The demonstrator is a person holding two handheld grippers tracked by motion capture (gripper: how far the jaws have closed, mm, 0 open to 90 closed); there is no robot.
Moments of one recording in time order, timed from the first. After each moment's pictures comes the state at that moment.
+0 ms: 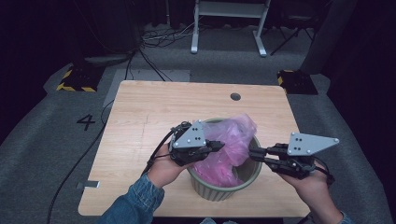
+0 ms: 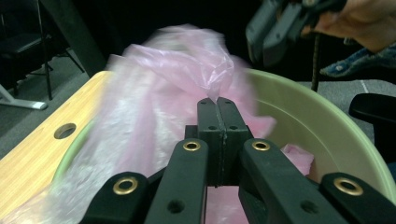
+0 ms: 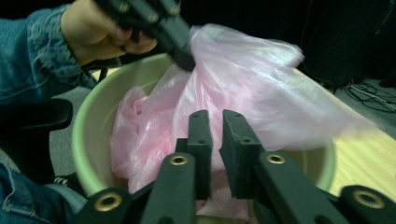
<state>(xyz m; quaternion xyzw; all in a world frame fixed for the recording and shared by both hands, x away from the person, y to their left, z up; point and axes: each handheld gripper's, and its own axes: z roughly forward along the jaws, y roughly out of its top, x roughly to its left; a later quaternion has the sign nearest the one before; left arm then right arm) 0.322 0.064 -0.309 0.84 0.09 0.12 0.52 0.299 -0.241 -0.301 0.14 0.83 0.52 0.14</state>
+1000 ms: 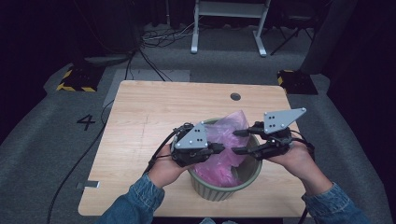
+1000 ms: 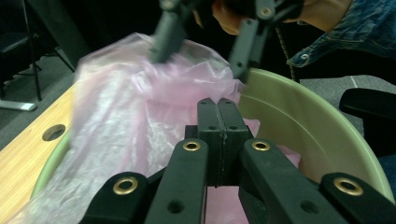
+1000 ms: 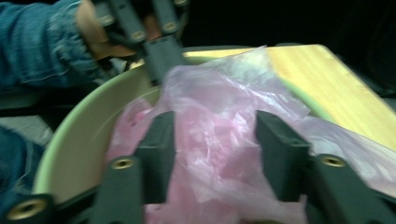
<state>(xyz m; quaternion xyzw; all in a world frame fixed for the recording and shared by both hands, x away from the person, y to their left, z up) 0.322 0.061 -0.311 0.84 0.08 0.11 0.52 0.358 -0.204 -0.293 0.05 0.87 0.49 0.05</state>
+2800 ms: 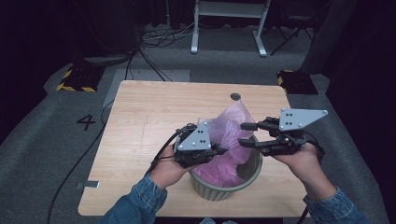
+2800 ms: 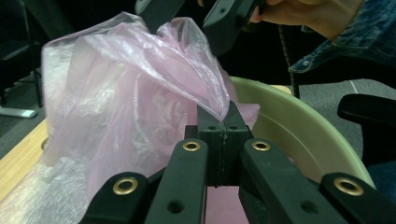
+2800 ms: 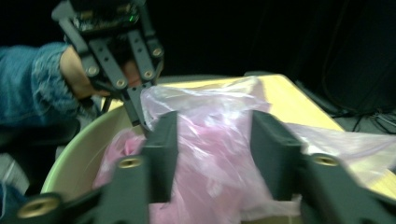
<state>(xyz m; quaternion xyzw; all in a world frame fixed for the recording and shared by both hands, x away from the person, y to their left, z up) 0.317 0.053 -0.306 0.84 0.07 0.11 0.53 0.345 -0.218 -0.276 0.08 0.83 0.54 0.11</state>
